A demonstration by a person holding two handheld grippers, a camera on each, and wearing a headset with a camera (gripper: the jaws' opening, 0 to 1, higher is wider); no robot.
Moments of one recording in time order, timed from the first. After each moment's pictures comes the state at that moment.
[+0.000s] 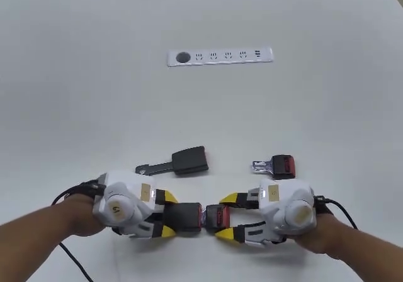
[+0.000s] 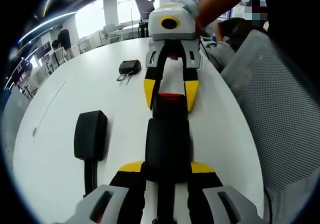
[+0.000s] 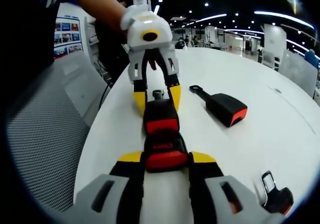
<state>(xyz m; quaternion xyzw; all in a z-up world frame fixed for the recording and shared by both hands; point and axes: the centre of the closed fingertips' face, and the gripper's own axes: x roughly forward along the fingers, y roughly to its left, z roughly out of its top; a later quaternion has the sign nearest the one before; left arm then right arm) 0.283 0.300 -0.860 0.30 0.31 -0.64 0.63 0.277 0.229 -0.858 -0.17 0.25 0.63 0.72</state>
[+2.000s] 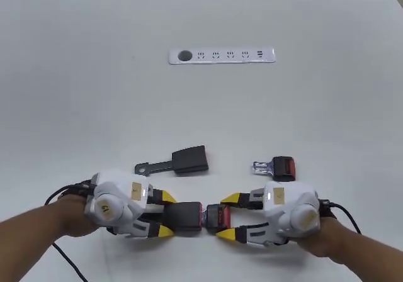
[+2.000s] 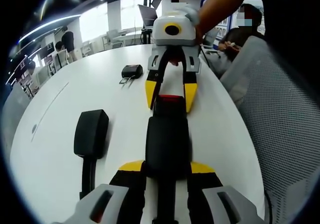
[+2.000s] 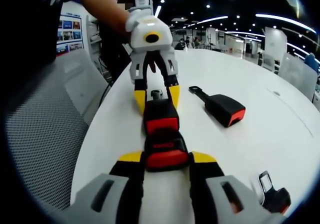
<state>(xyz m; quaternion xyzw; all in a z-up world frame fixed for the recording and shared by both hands) 0.283 0.300 -0.859 0.27 0.30 -0.65 0.65 0.279 0.229 -0.857 -0.18 0.24 0.62 0.72</state>
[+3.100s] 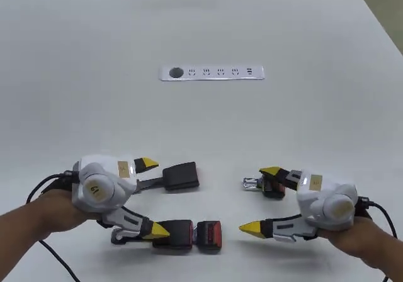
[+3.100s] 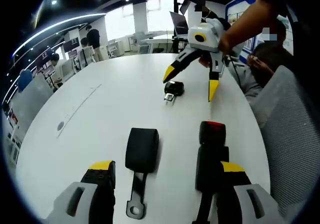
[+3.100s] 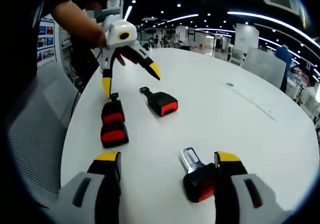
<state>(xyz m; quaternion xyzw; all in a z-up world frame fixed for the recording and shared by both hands) 0.359 0.295 -0.815 0.25 0.30 -0.57 0.73 0.353 0.136 -0.826 -0.18 0.26 0.51 0.80</state>
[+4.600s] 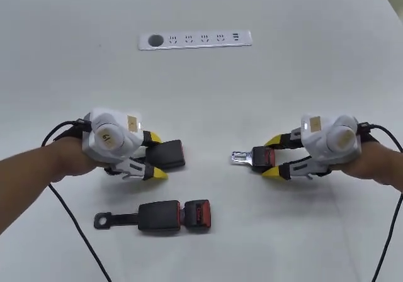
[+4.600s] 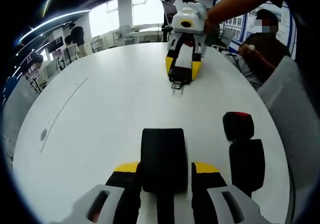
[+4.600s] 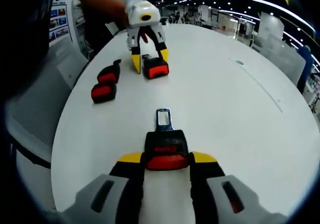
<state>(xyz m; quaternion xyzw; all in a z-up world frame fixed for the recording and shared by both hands) 0.392 0.271 -0.855 0.28 0.32 -0.61 0.67 0.373 0.089 -0.857 -0.26 0.33 0.57 0.71</state>
